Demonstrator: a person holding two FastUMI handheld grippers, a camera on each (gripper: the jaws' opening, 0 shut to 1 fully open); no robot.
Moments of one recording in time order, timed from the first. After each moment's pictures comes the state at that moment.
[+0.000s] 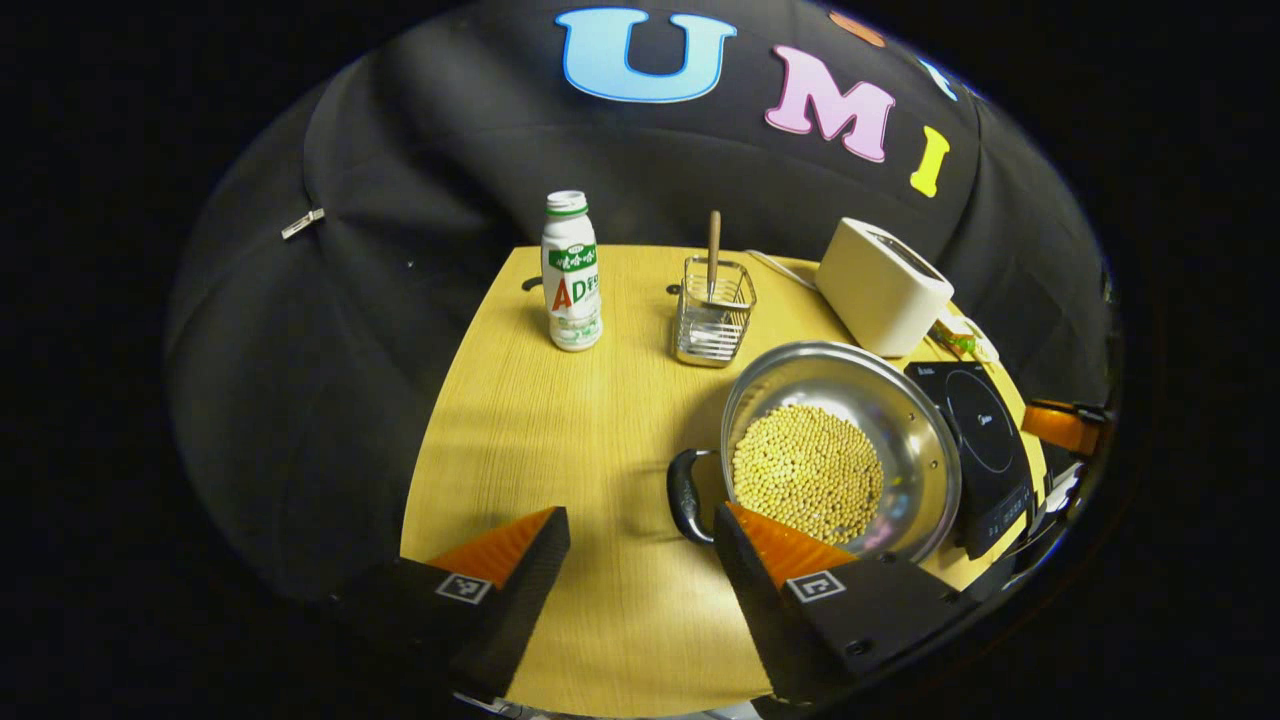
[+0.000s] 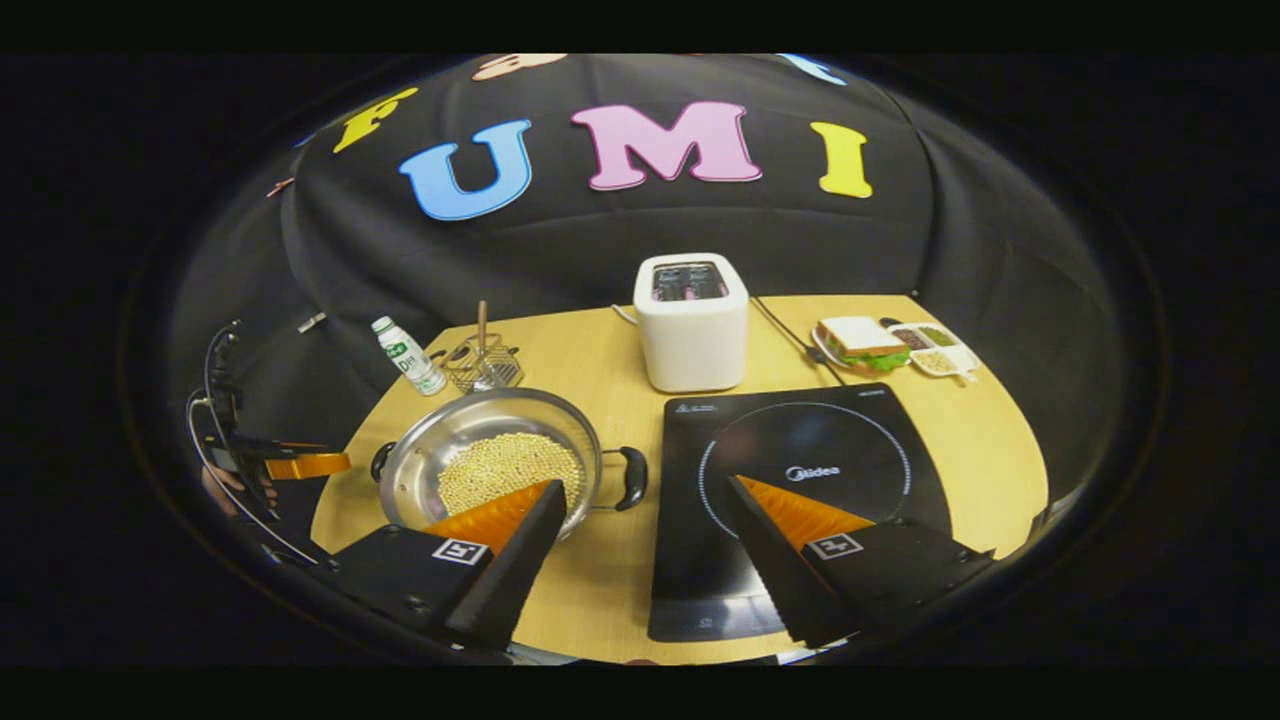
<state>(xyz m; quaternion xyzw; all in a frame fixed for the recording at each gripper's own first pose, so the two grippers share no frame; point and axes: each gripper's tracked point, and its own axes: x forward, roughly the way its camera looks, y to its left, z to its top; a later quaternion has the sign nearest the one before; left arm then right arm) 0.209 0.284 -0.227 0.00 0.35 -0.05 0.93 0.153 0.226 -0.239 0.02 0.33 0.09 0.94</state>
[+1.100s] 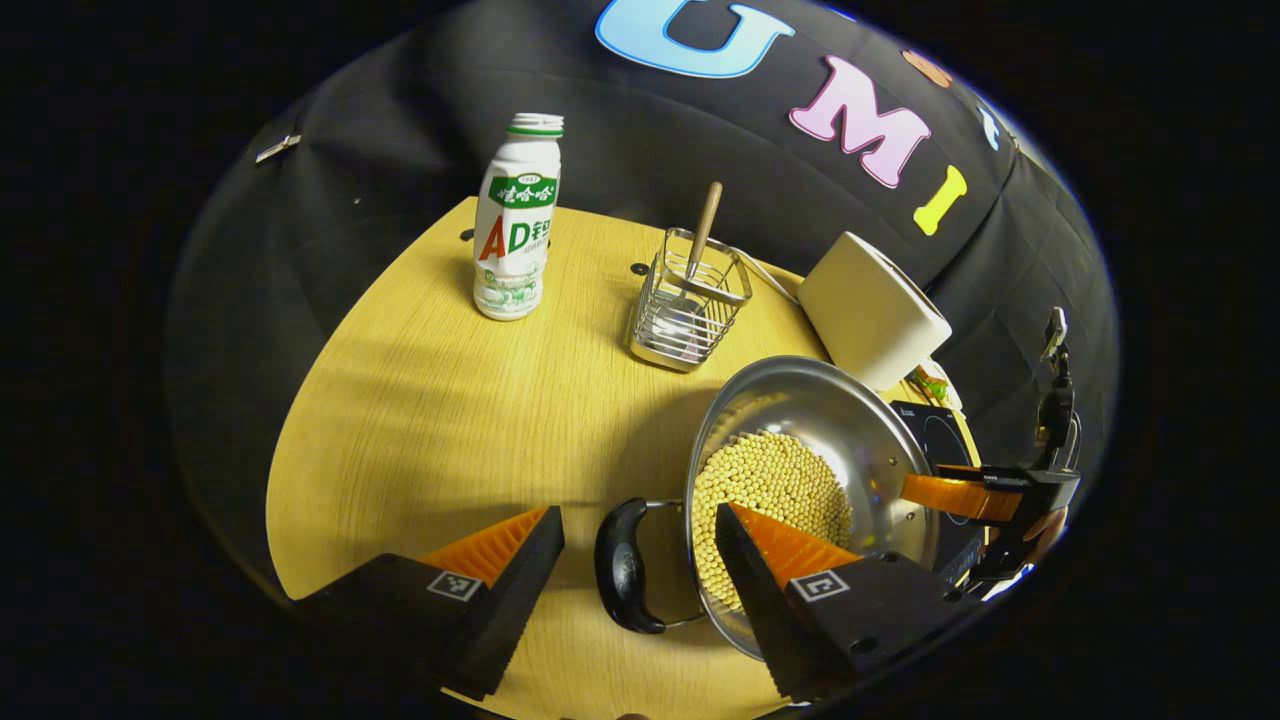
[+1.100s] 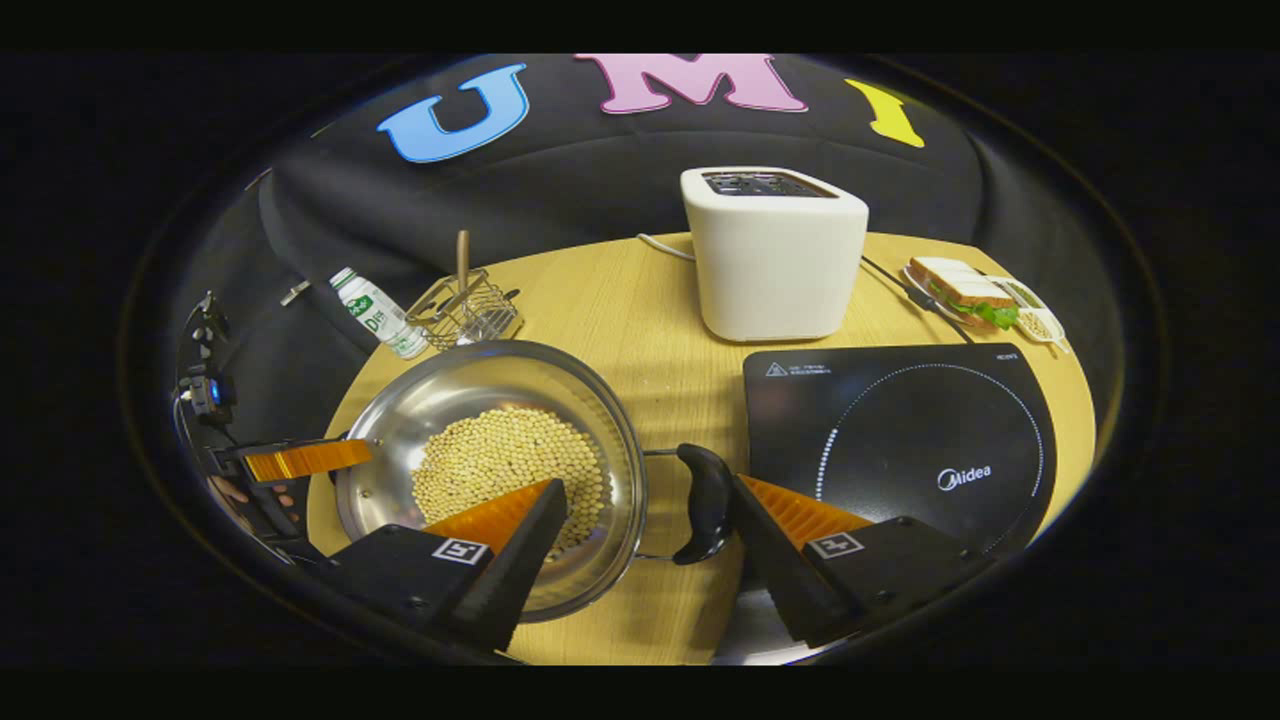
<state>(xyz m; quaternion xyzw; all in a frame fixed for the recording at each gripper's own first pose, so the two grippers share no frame) 0.264 0.239 -0.297 -0.10 0.38 -0.11 0.91 0.208 0.266 -0.335 0.02 0.40 0.10 0.91</state>
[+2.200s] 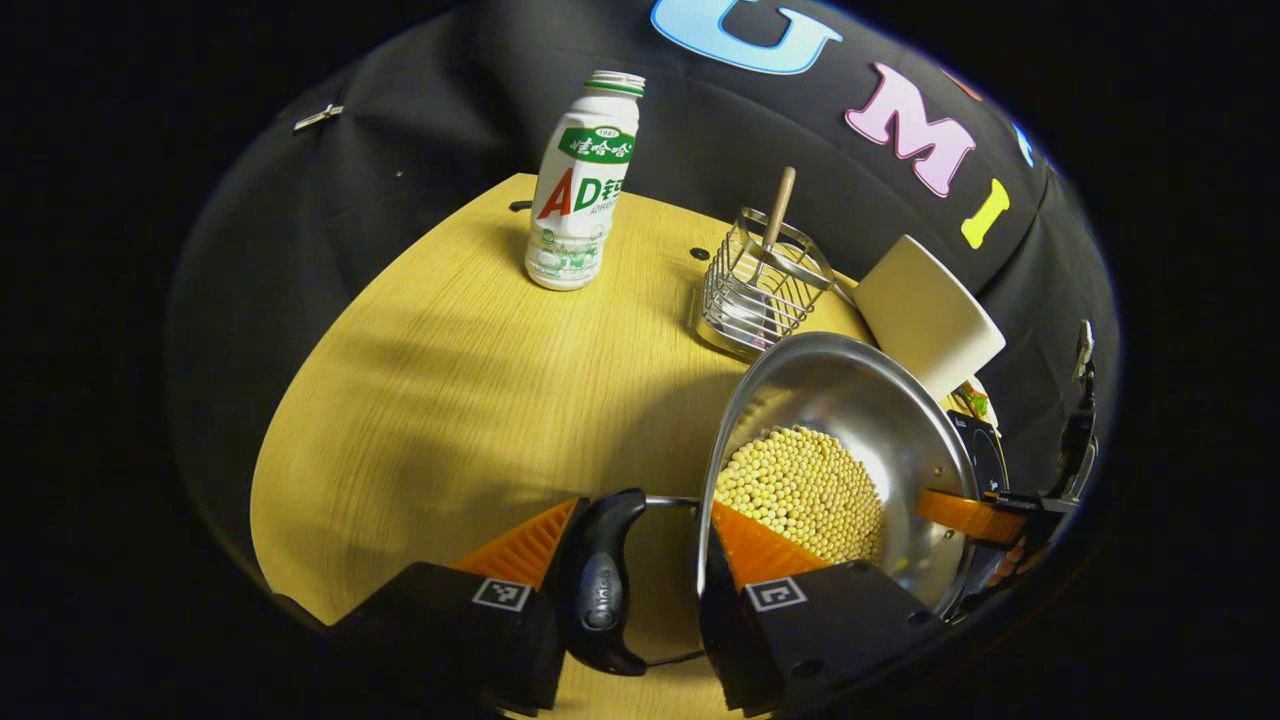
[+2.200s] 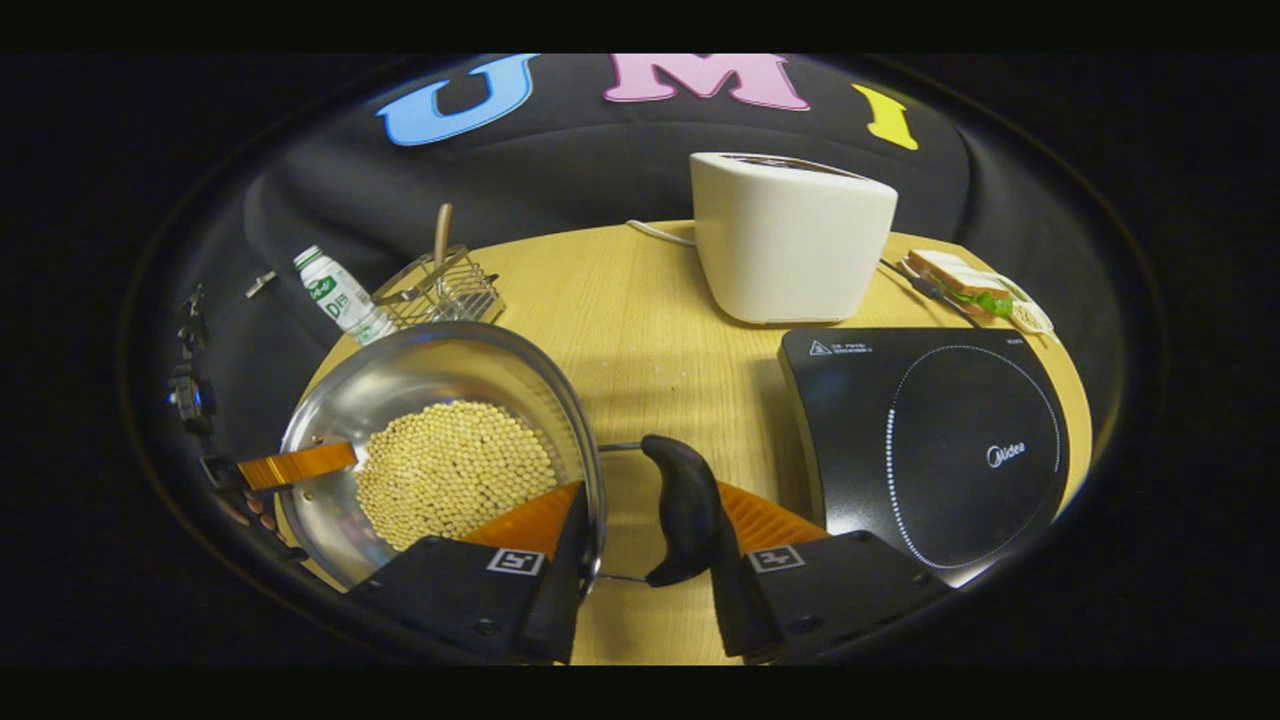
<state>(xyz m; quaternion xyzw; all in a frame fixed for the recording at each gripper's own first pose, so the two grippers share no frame) 0.277 0.267 -0.332 -0.12 0.38 -0.05 0.91 0.211 0.286 -0.367 0.00 0.41 0.05 0.91</state>
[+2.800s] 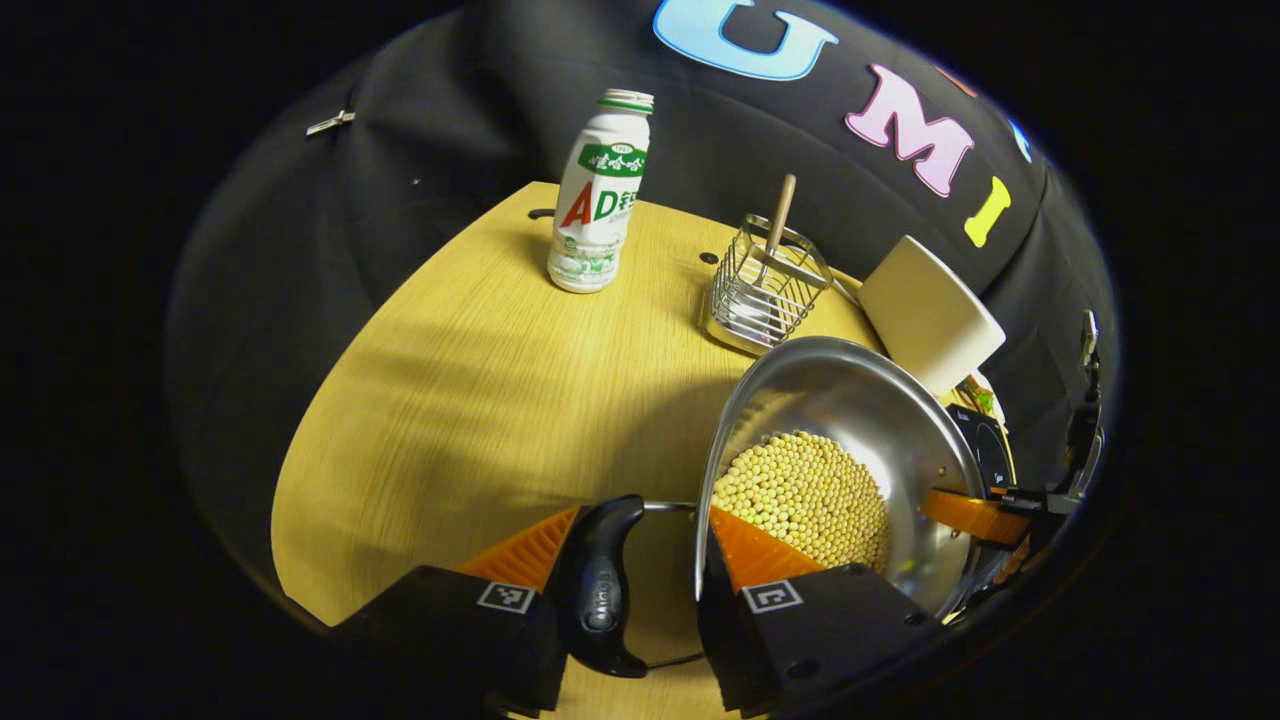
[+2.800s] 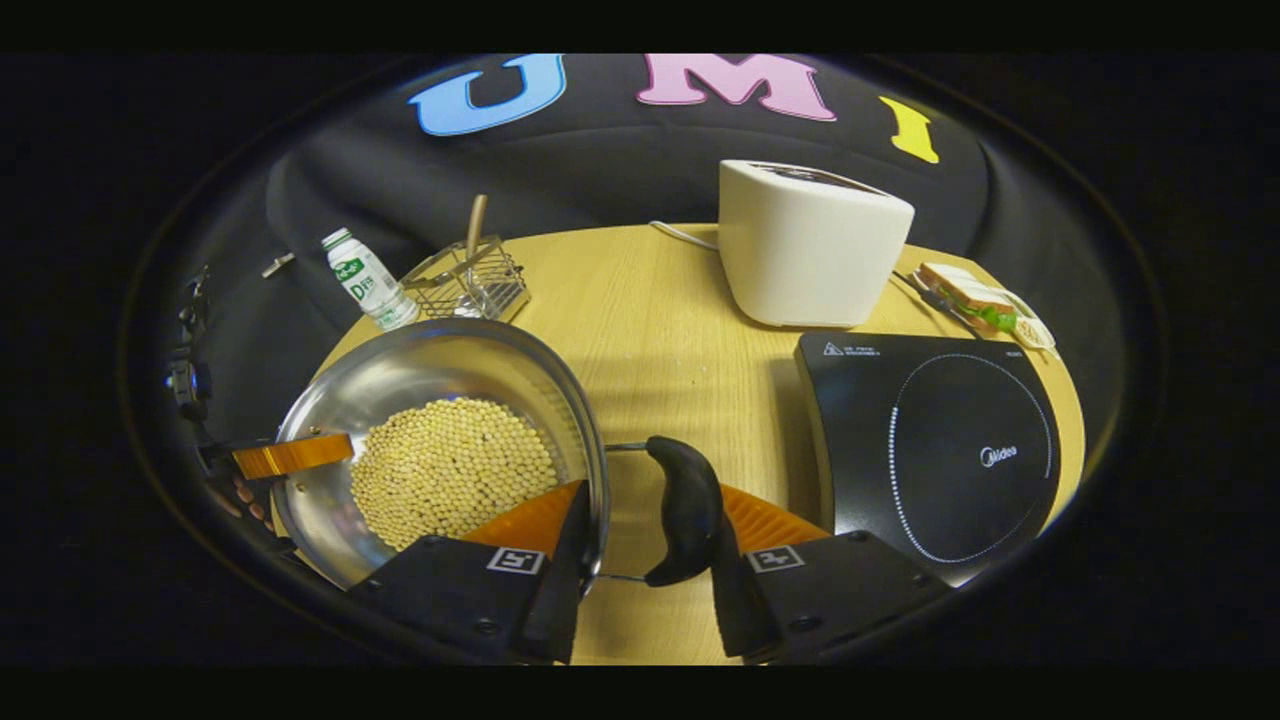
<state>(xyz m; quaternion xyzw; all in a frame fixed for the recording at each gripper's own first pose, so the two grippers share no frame) 0.257 0.278 -0.320 -0.12 0.38 -0.03 0.92 0.196 0.297 -0.354 -0.03 0.39 0.08 0.92</state>
